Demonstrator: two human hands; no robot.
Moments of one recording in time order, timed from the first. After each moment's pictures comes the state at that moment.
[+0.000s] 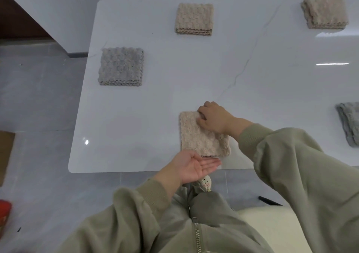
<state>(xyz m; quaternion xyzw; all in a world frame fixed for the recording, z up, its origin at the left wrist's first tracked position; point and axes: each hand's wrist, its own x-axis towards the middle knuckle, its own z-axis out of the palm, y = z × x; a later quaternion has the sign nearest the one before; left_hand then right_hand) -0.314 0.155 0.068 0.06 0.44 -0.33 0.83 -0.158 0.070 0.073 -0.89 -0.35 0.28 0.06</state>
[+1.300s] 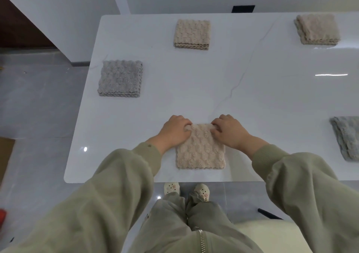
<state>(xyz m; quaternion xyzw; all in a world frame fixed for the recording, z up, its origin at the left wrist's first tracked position) -0.221 0.216 0.067 0.93 0.06 -0.20 0.30 -0.150 0.019 0.073 -0.92 -0.29 0.24 0.10</state>
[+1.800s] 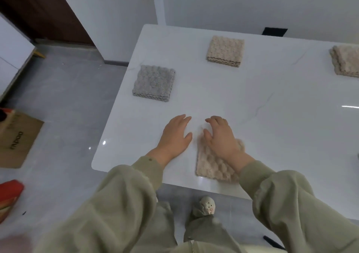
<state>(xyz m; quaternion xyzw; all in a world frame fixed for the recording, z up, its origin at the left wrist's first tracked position) -0.271 0.258 0.095 0.93 0.16 -0.06 0.32 -0.186 0.107 0.093 -0.91 -0.31 0.15 0.22</state>
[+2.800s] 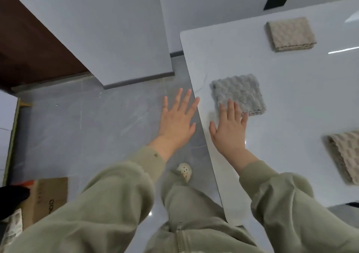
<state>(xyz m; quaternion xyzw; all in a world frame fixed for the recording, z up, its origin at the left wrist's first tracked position) -0.266 0.646 0.099 0.99 -0.07 -0.08 -0.05 -0.254 0.482 0.059 -0.99 -0.08 0.05 0.10</state>
